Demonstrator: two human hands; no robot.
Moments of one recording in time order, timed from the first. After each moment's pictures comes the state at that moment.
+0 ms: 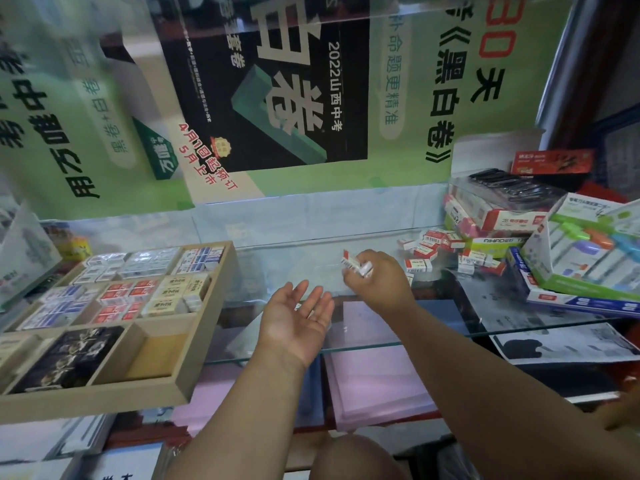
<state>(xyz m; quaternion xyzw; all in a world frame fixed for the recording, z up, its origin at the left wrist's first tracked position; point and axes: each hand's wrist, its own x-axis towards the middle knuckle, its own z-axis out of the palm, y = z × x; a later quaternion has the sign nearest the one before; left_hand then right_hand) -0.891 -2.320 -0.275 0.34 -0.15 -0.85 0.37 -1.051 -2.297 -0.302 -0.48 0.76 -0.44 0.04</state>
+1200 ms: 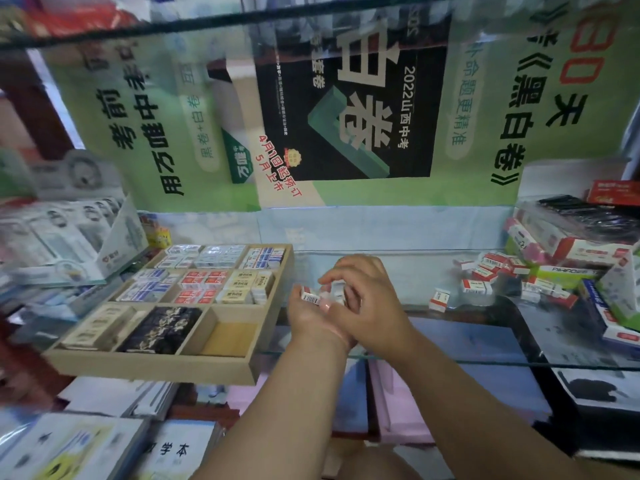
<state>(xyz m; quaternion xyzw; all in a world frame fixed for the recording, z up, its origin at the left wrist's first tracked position) -0.859 -2.322 -0.236 0.28 0.02 -0.86 0.41 -0.935 -2.280 -0.254 -0.65 0.55 -0.52 0.03</state>
